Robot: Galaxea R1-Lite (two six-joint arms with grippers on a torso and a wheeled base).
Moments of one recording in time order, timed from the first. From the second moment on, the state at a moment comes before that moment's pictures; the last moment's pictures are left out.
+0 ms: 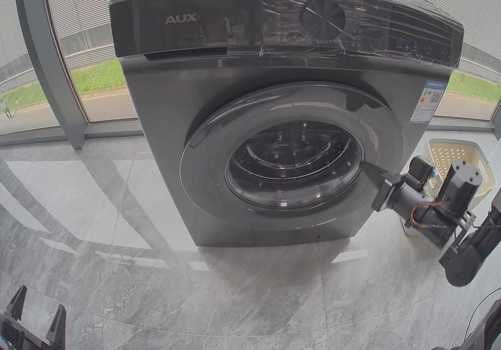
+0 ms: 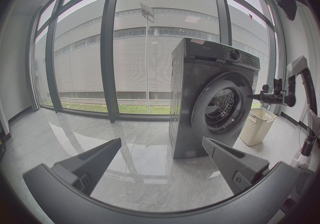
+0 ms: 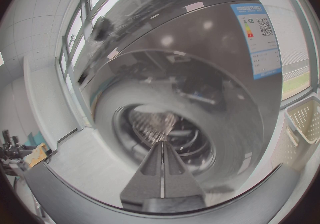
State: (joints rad) left arm 0.00 0.02 -0.02 0.00 0.01 -0.03; right arm 0.37 1.84 -0.40 -1.52 0.11 0.22
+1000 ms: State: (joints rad) left arm 0.00 0.02 -0.02 0.00 0.01 -0.03; right arm 0.38 1.37 -0.02 -1.35 0.13 0.13
